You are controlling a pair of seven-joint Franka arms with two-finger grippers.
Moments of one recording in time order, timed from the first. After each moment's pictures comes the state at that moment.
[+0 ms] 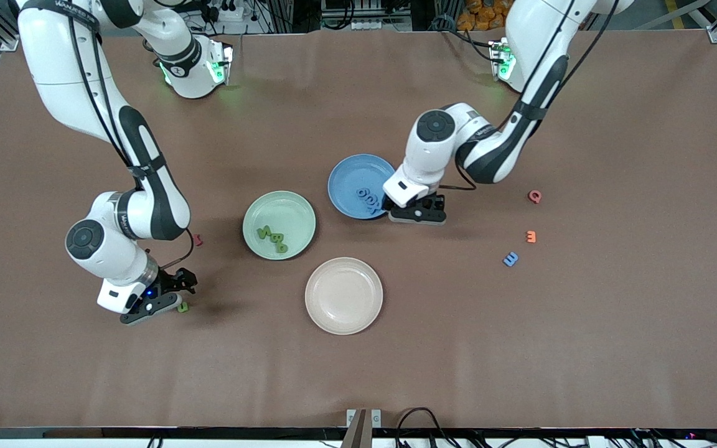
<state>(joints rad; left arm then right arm) -0.41 0.47 -0.28 -2.02 0.33 2.61 -0.81 0.19 0.67 -0.13 -1.75 0.16 2.56 -0.47</state>
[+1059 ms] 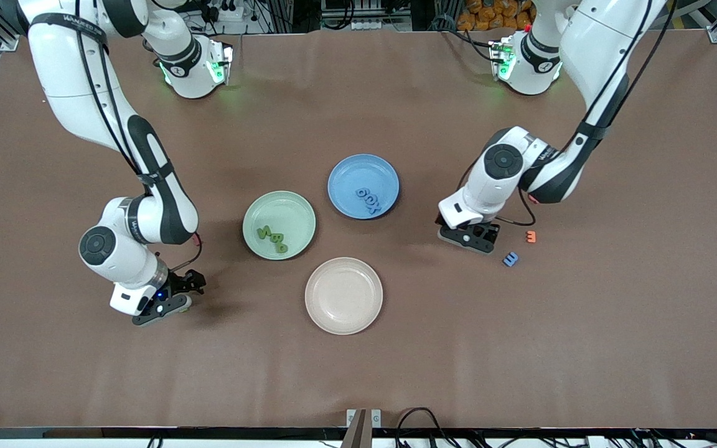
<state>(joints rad) -0.08 0.47 -0.37 -2.09 0.39 2.60 -0.32 0.19 0.72 -0.11 -1.72 0.18 2.57 -0.47</state>
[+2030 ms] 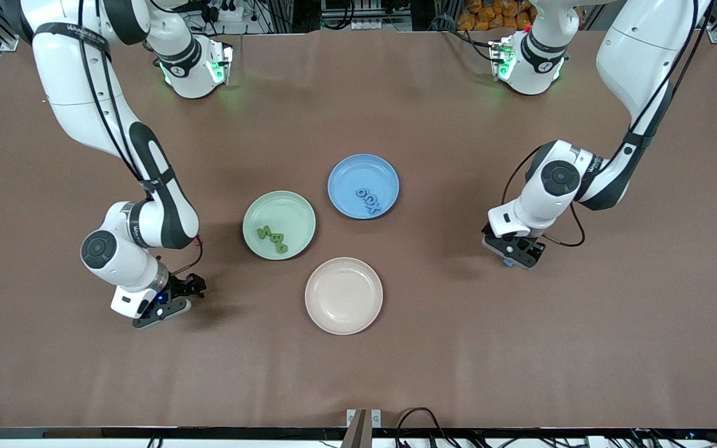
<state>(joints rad) 0.05 0.48 -0.31 -2.14 0.41 2.71 0.05 0.19 0.75 -0.11 -1.70 0.20 2.58 -0.47</state>
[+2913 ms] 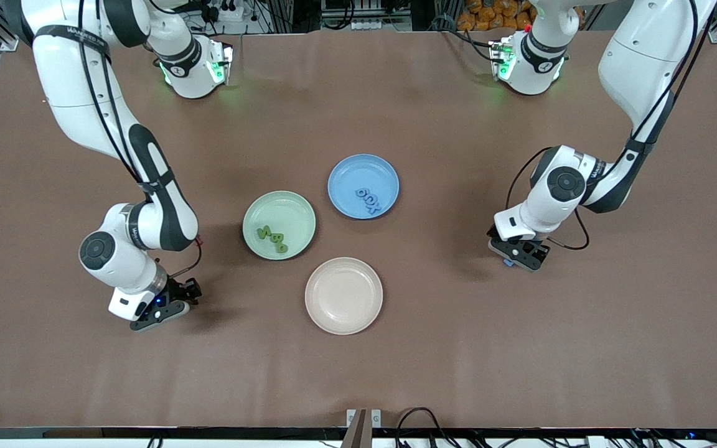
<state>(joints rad) 0.06 0.52 -0.28 -2.14 0.41 2.75 0.06 0.18 0.76 -0.11 -1.68 0.20 2.59 -0.47</state>
